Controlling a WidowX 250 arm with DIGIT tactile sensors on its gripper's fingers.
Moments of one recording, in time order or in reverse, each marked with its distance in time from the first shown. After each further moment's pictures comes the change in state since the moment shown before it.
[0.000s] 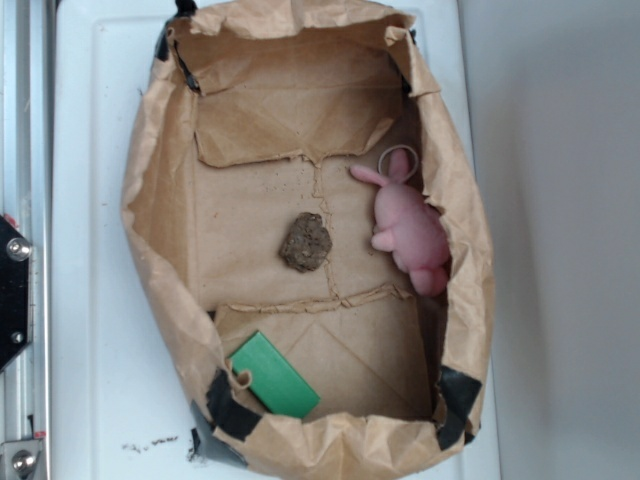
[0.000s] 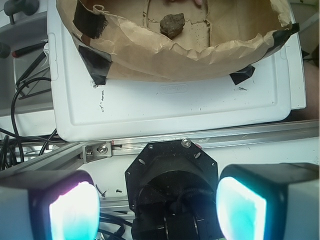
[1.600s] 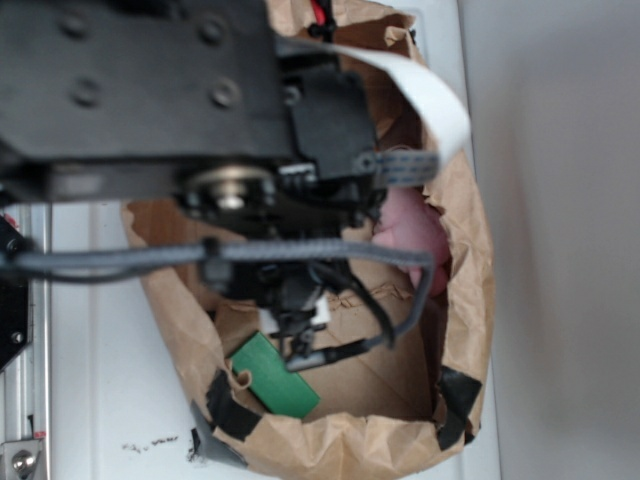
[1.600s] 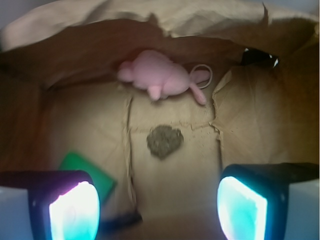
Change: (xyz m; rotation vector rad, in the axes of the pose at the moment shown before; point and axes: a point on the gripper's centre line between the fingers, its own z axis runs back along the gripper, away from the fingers) arm 0.147 0.032 -0.110 0.014 -0.166 0.139
